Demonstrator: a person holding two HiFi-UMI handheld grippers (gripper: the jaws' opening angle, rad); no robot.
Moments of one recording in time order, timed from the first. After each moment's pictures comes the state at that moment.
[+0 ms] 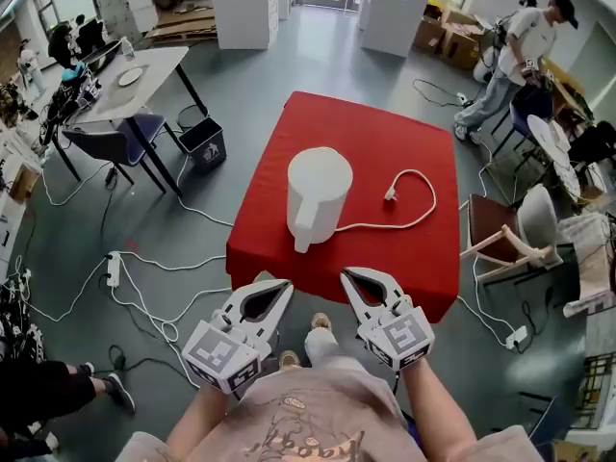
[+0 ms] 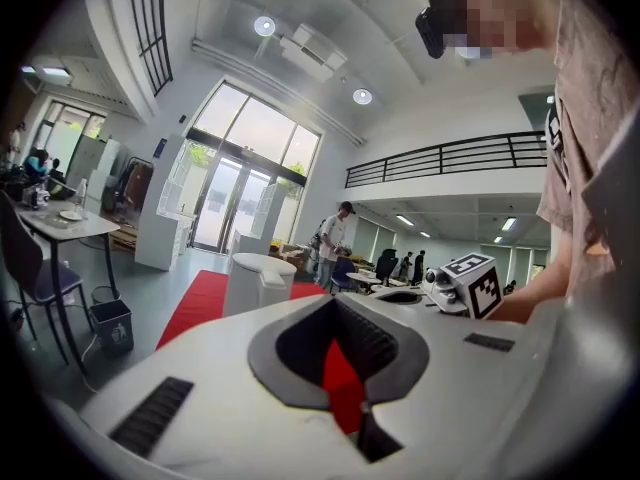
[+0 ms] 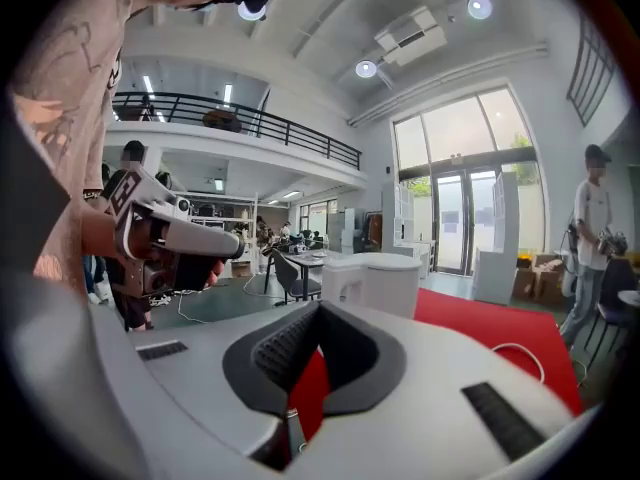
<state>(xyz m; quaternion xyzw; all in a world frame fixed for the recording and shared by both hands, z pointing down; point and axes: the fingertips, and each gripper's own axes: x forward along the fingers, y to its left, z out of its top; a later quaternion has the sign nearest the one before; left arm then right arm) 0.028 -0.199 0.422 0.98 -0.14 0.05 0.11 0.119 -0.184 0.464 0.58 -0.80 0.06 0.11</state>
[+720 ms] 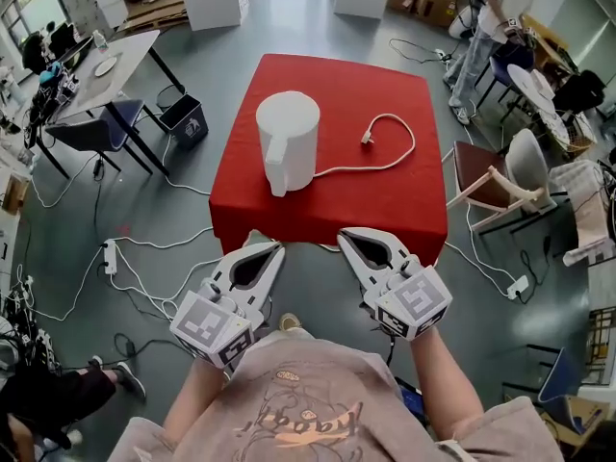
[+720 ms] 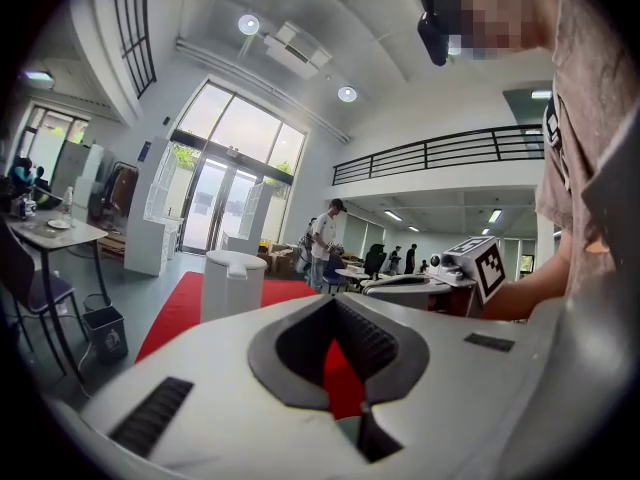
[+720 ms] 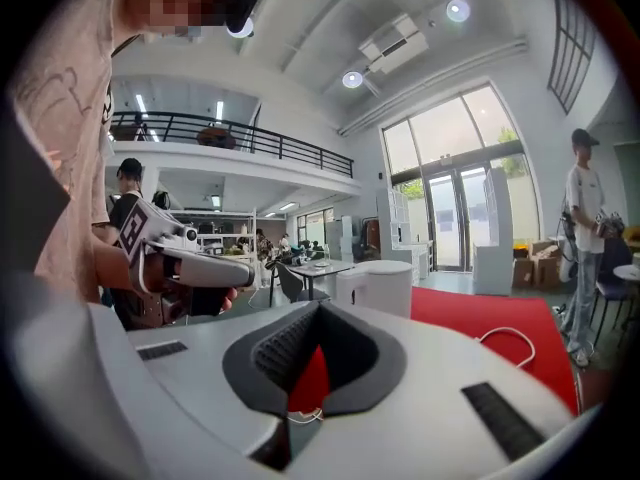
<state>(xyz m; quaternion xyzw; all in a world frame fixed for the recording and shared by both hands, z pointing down) 0.034 -0.133 0.417 0.99 -0.11 0.05 0.08 0.119 -0.105 0.435 0.59 -0.80 0.07 0.07</state>
